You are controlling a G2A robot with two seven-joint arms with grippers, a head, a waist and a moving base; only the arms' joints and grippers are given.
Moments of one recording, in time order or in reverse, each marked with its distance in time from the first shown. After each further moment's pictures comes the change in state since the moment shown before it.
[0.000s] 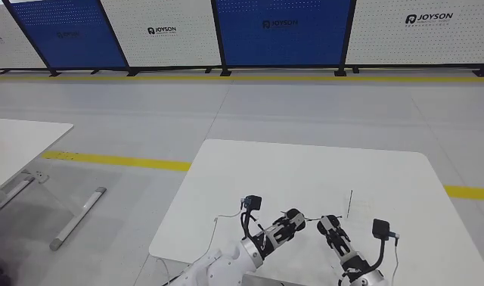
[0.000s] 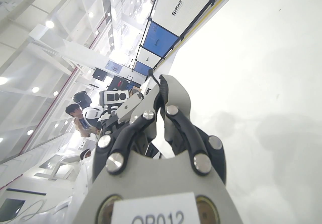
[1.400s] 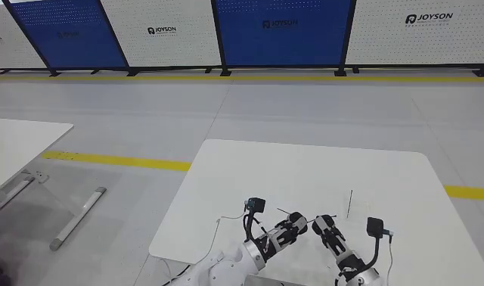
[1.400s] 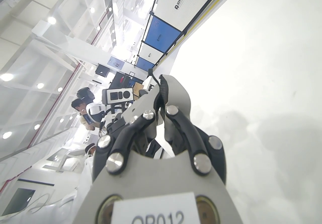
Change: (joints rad) left arm -0.009 -0.001 0.020 0.012 0.037 0.023 0.001; right arm 0.019 -0.003 -0.017 0.008 0.017 0.002 0.031
